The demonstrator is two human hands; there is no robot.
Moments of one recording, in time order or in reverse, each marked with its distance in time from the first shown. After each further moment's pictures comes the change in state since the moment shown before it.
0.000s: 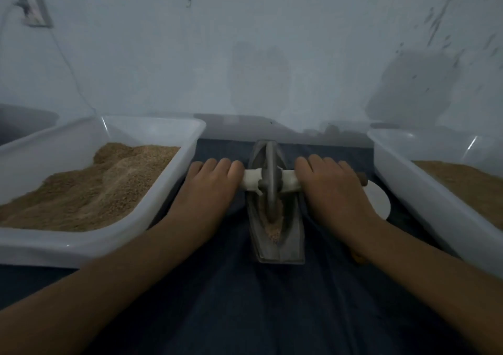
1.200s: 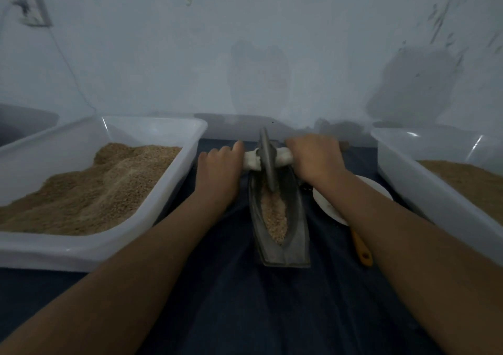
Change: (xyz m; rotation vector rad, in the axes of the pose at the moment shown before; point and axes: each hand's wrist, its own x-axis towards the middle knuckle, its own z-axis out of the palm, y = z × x) left_hand 0.061 -0.005 0.040 -0.021 -0.053 -0.275; right_hand 0.088 0.013 0.037 -0.001 -0.316 0.149
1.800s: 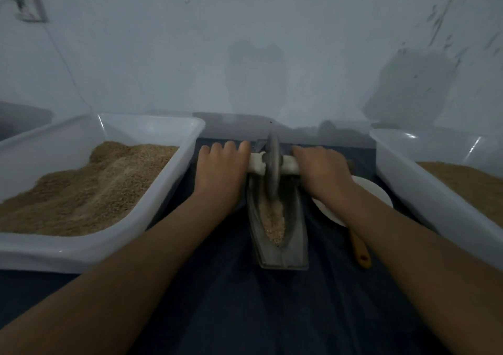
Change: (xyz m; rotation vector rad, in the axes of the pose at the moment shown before) left_hand -0.012 0.012 -0.022 0.133 0.015 0.053; right_hand -0.033 0.004 -0.006 0.149 -0.114 0.051
